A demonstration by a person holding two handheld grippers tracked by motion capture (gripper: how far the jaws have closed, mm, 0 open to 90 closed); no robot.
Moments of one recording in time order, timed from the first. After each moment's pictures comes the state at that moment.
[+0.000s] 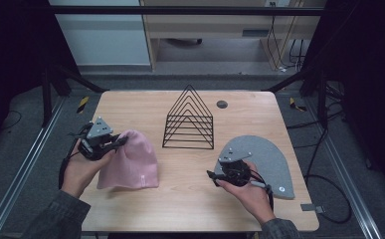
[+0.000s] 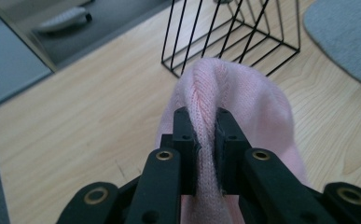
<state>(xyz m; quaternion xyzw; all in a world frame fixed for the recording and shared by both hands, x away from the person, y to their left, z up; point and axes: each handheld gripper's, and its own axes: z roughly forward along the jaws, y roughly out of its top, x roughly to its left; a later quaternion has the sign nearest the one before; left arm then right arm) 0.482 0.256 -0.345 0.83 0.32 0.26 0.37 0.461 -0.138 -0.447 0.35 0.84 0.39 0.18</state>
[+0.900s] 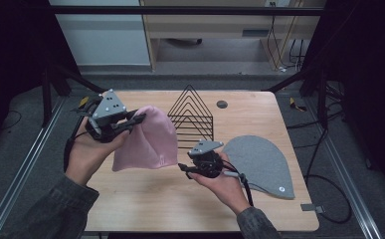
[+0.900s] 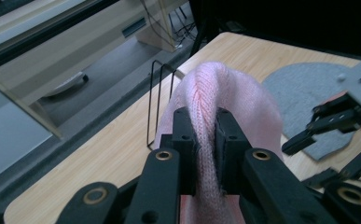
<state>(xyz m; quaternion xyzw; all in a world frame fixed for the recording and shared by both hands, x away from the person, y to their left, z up) 0.467 0.198 -0.249 0.82 0.25 0.28 0.43 0.471 -0.062 -0.415 0.29 0.84 0.44 0.14</state>
